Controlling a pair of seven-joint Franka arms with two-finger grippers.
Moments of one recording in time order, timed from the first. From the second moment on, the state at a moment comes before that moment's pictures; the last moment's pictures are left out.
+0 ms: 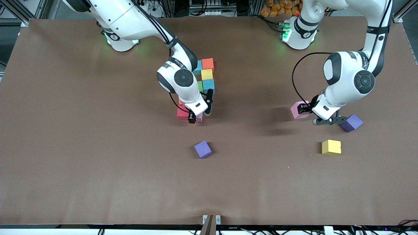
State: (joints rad) left arm -0.66 0.18 0.53 -2.22 -0.27 2.27 -0.05; right arm 0.53 0.62 0.22 -1.80 -0.18 2.43 -0.60
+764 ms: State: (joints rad) left arm -0.67 0.18 0.44 -2.13 -0.30 2.27 -0.48; right arm 0.53 0.55 0.23 -1.80 -0.18 2.32 -0.59
